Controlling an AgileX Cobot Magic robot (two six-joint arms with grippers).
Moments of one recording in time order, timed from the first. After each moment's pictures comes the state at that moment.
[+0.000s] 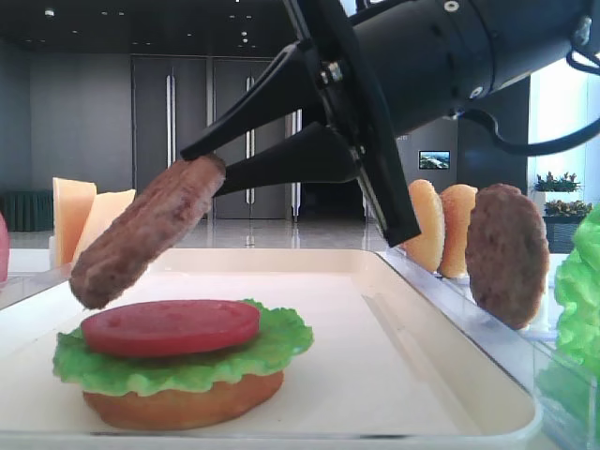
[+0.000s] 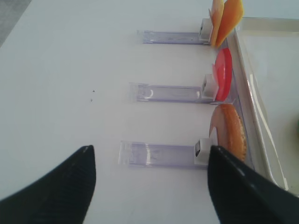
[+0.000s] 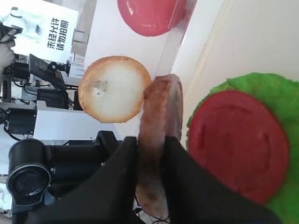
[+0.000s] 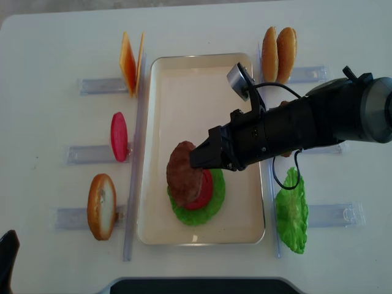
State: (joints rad) left arm 0.16 -0.02 -0.48 -0.04 1.11 0.06; right arm 0.52 1.82 -0.85 1.71 0.93 -1.19
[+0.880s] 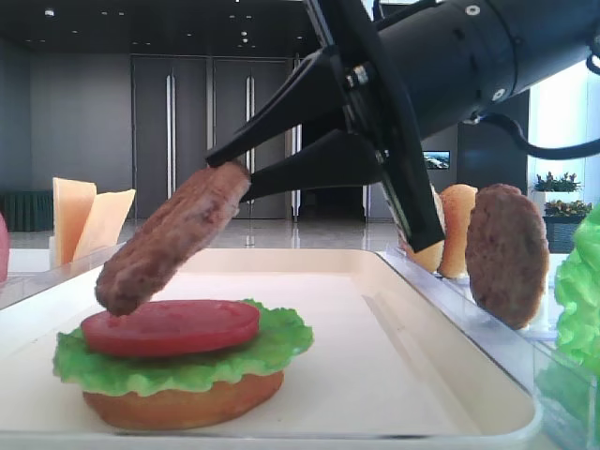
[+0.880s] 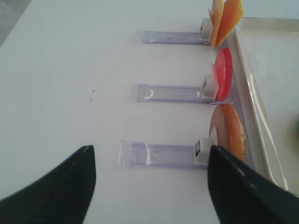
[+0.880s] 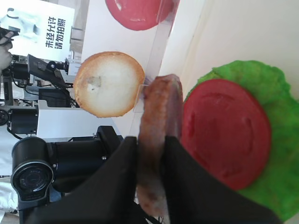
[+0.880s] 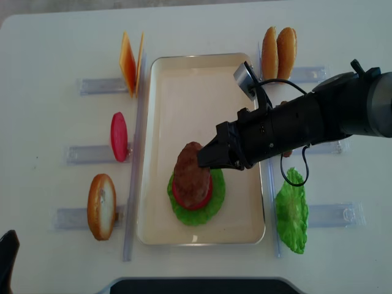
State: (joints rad) left arm 0.16 -0.02 -0.48 -0.04 1.11 0.06; right arm 0.48 1.82 -0.85 1.64 0.96 -1.12
